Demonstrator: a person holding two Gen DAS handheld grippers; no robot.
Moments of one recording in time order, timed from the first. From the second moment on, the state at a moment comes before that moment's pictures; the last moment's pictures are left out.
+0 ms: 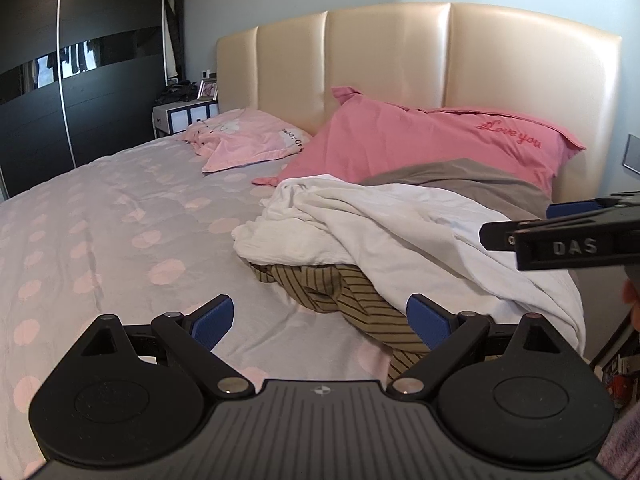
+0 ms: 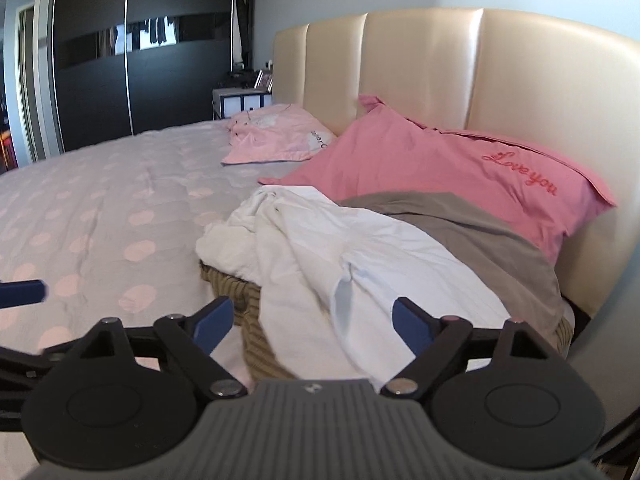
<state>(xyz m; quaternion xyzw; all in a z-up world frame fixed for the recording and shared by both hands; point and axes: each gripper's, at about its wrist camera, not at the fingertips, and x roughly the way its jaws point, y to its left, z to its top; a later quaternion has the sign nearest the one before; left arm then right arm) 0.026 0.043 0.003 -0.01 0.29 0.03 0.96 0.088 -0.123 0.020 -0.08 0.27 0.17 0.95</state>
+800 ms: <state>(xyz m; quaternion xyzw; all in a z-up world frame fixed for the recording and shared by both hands) 0.043 0.098 -0.029 -0.01 0.33 0.07 0.94 0.228 -0.108 -0.034 -0.04 0.34 0.15 0.93</state>
